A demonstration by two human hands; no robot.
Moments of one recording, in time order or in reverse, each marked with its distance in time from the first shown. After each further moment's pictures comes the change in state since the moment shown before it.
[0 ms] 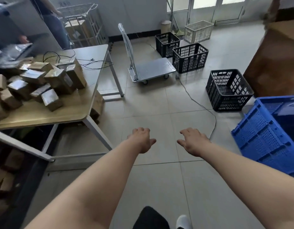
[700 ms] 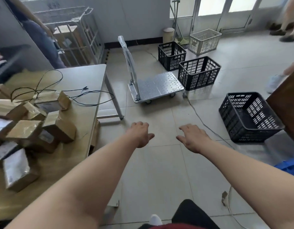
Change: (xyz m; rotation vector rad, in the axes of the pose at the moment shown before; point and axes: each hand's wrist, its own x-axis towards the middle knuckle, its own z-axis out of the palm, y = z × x) left_hand 0.375 -0.109 -0.229 0.034 0.059 0.087; right_hand 0.400 -0.079 -0.168 0.009 0.073 0.008
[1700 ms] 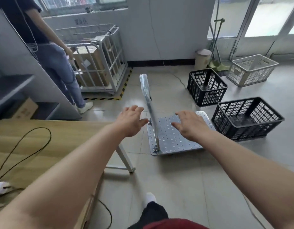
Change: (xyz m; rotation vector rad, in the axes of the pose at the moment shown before) left_hand 0.508 -0.180 -0.327 -0.070 0.299 -0.095; right_hand 0.628 -0.104 -0.248 -0.001 0.166 -0.243
